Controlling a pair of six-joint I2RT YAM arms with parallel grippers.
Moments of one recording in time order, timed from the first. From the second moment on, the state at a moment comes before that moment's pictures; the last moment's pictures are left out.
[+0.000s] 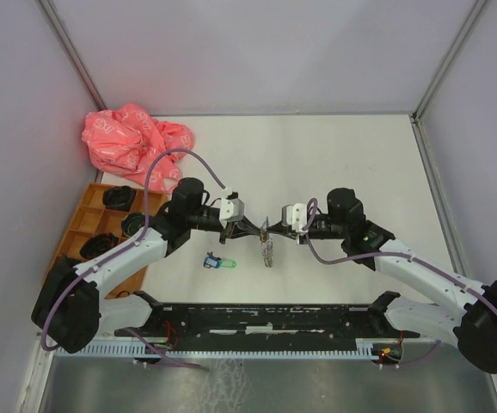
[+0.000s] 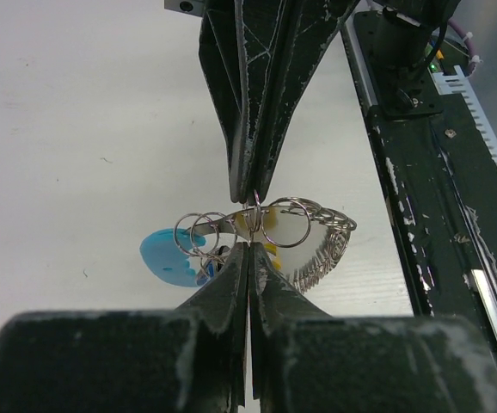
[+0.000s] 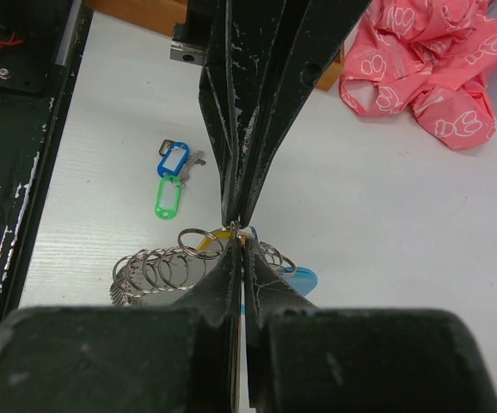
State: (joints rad) left arm -0.58 1.19 0.68 0.14 0.99 0.44; right arm 0.69 1.06 0.65 0.10 -0.74 -0.57
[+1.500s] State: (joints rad) left arm -0.58 1.12 0.57 0.43 0.92 0.32; right arm 0.69 1.08 0.58 0.40 -0.71 -0.41
